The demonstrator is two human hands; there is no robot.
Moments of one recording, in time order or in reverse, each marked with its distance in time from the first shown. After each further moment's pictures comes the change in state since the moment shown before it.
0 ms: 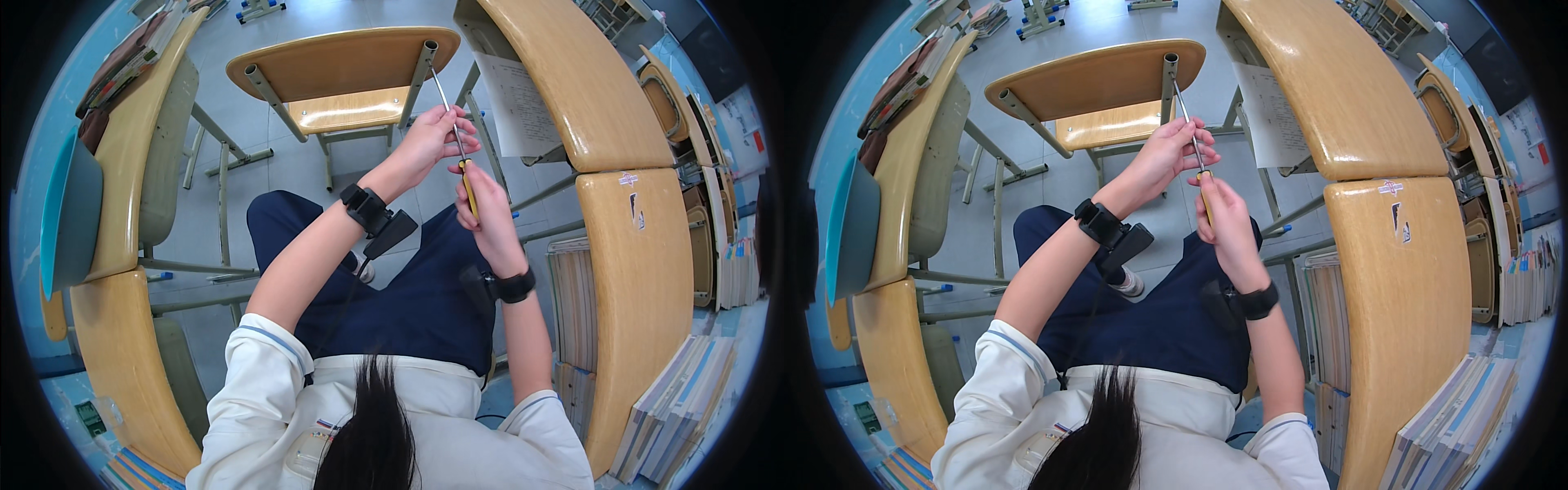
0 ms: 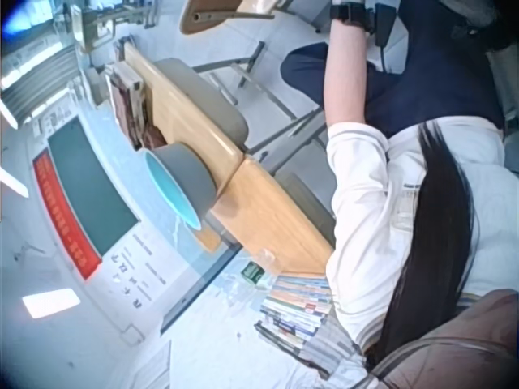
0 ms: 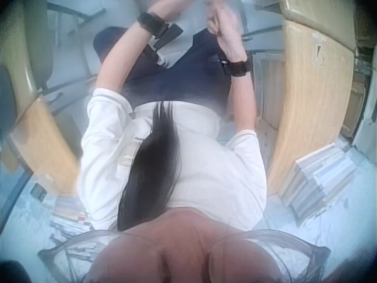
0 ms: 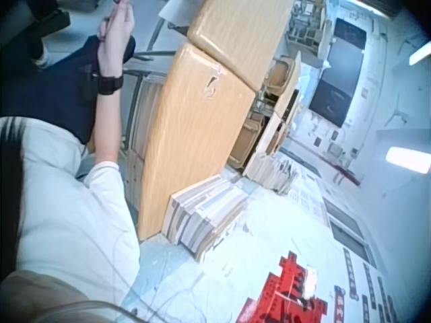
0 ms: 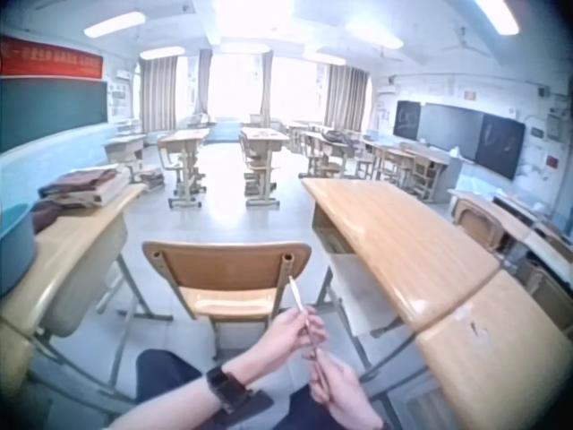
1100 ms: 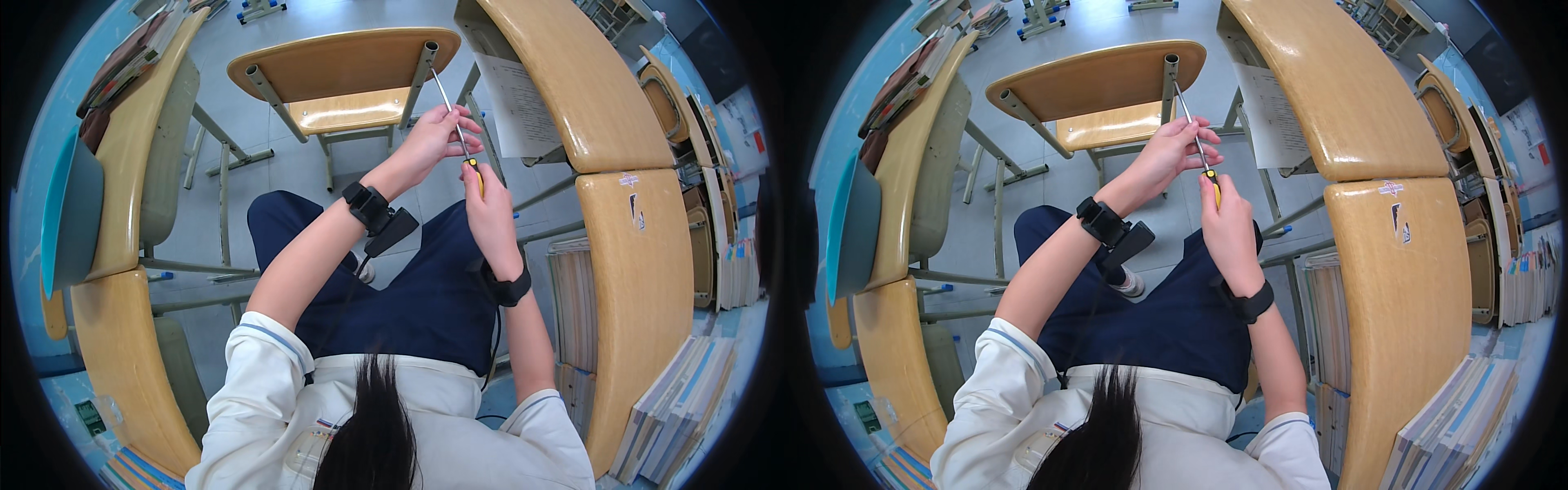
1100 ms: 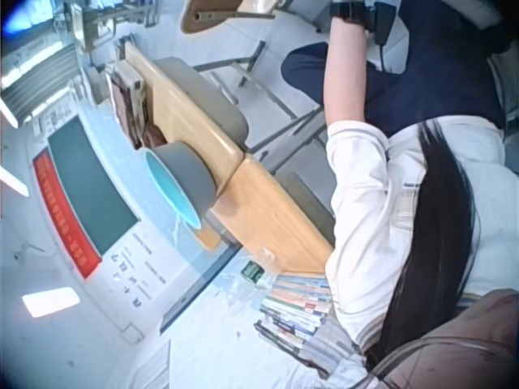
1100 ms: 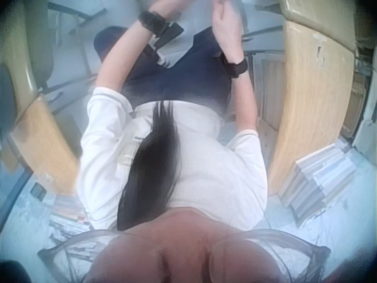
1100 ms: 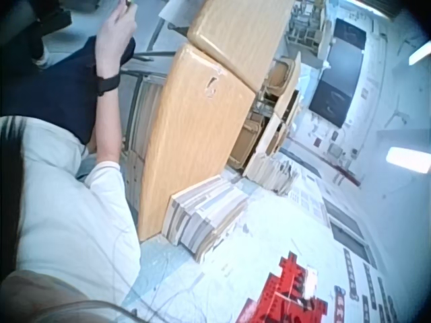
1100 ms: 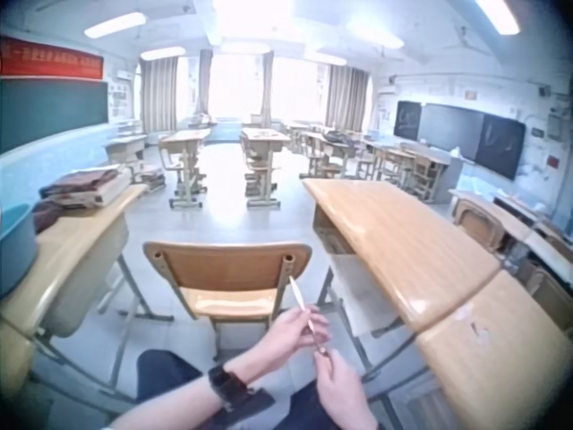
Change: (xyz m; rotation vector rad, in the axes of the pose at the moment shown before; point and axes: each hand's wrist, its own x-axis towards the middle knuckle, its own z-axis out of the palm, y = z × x) left_hand 0.001 0.004 0.005 0.065 0.021 -0.025; right_hand 0.000 -0.008 0.002 -0.212 0.032 0.007
